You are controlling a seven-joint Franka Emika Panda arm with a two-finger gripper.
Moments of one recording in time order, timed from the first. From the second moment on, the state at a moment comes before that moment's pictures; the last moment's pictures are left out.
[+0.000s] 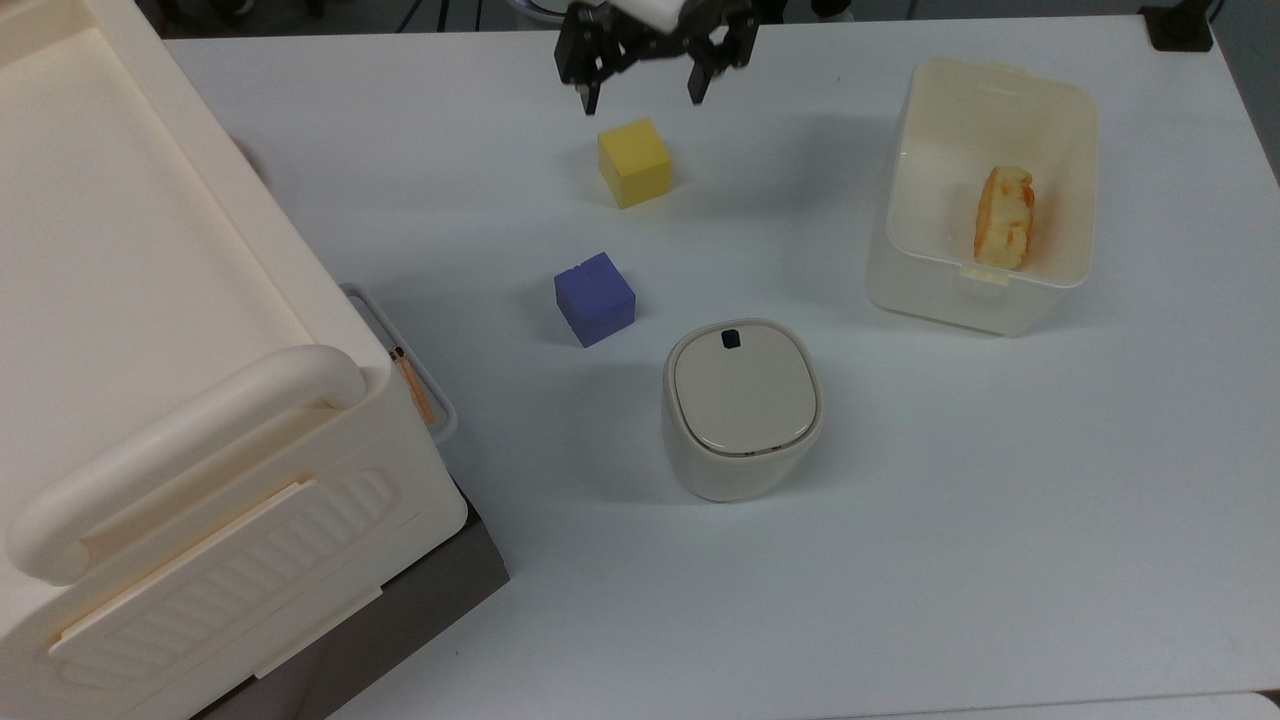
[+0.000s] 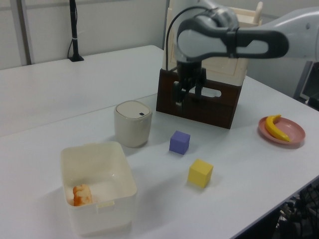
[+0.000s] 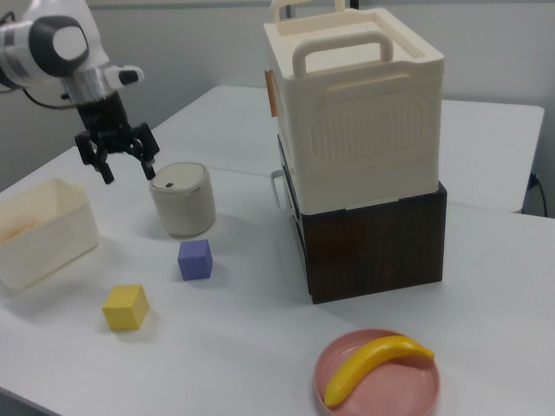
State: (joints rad) arm -0.01 0.05 0.26 -1.70 -0.17 1.68 0.01
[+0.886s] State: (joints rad) arm -0.02 -0.02 0.20 -1.64 -0.14 1.68 -0.01
